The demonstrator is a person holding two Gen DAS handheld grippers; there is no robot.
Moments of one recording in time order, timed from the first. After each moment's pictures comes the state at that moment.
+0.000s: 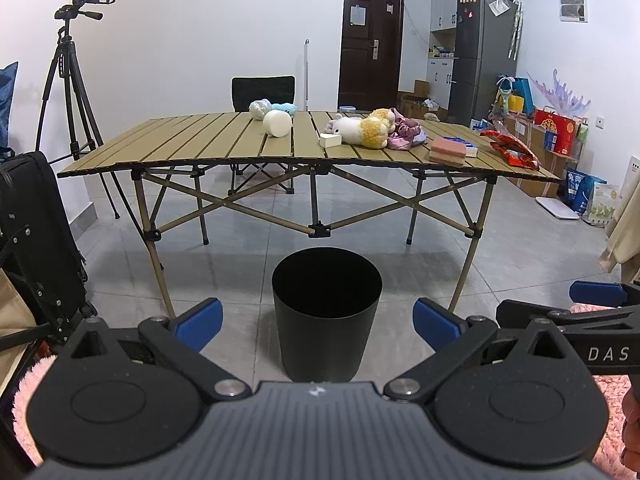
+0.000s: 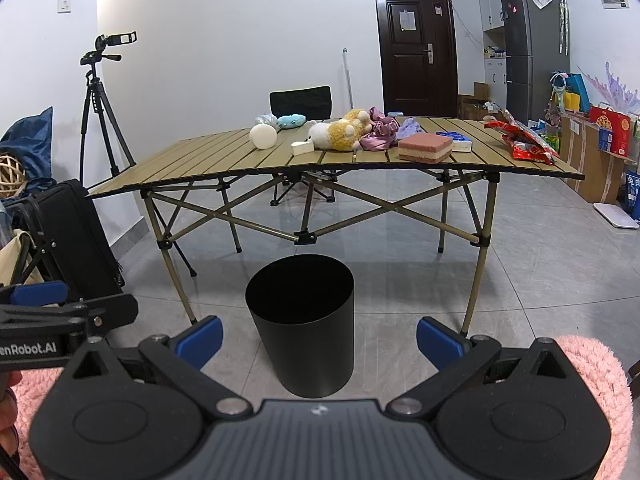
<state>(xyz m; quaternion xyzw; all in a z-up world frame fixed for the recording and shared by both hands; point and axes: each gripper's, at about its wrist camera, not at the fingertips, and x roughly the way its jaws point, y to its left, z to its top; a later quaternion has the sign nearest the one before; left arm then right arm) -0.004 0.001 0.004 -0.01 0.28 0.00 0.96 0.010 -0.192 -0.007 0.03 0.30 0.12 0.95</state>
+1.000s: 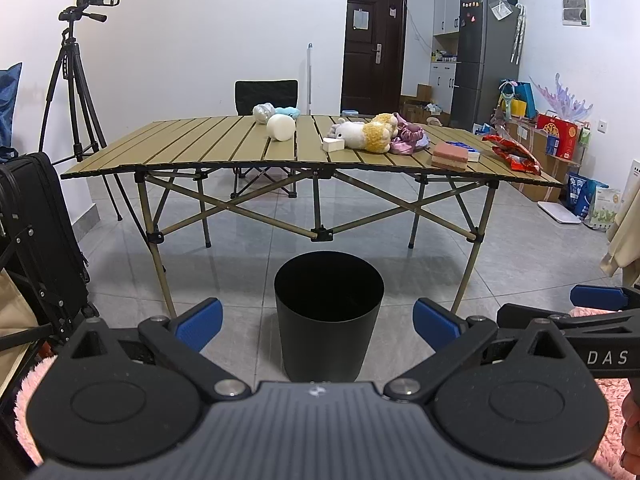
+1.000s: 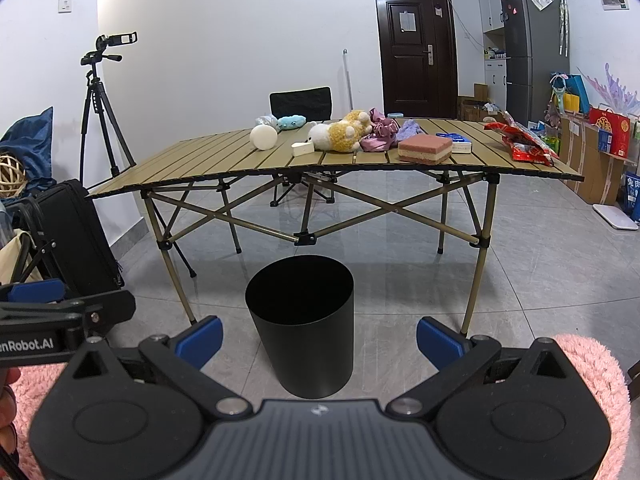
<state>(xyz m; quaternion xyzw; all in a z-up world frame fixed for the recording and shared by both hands) -0.008 0.000 0.005 -0.01 0.27 0.00 0.96 0.010 -0.192 -0.007 0.03 0.30 0.12 0.95</state>
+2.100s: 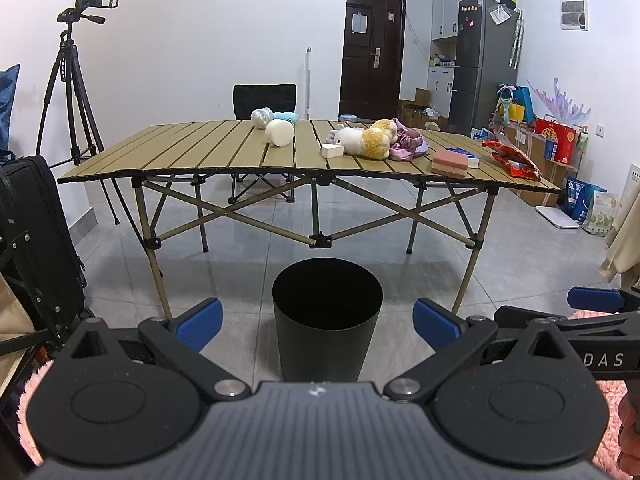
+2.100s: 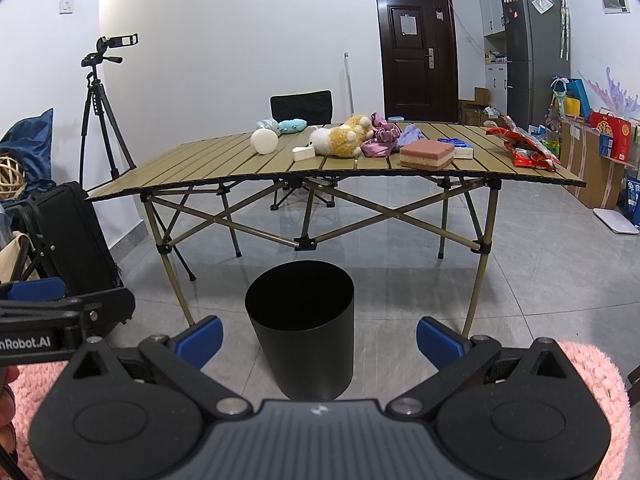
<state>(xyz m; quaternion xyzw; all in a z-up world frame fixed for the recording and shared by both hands) -0.009 -0.002 0.005 -0.01 0.27 0.00 0.96 0.015 -0.190 -0.005 0.02 0.29 0.12 0.95</state>
